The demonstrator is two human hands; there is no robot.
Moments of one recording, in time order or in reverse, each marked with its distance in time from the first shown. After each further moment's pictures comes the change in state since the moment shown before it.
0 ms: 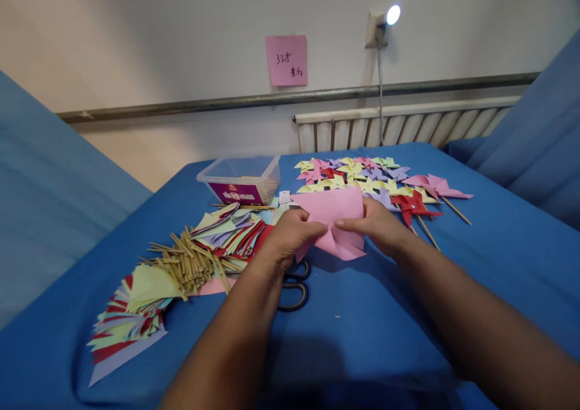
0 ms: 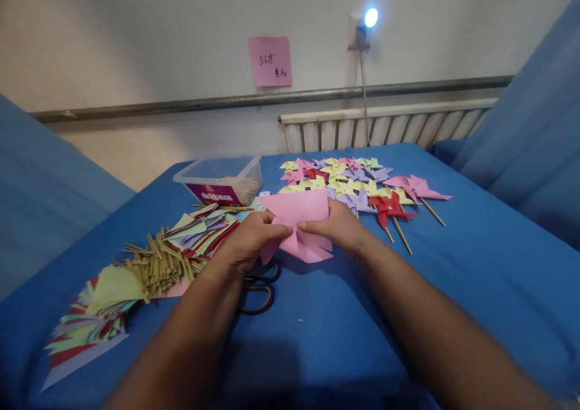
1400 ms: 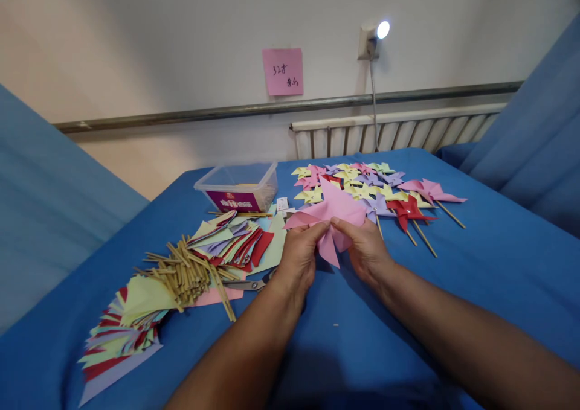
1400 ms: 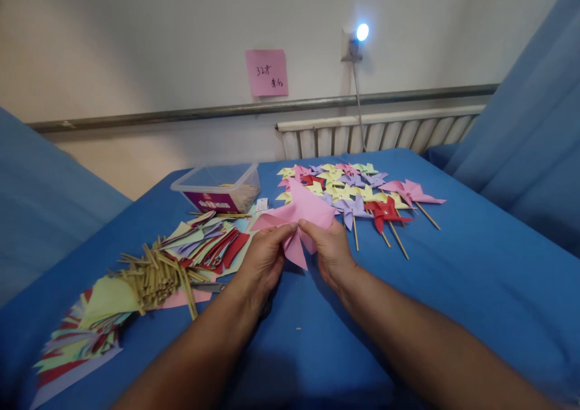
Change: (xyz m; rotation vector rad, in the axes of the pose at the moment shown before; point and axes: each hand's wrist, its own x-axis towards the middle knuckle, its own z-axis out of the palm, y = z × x) left_hand 0.007 -0.031 0.033 -0.551 0.117 -0.003; right_hand 0.002 0.033 0.042 0.514 0.452 -0.087
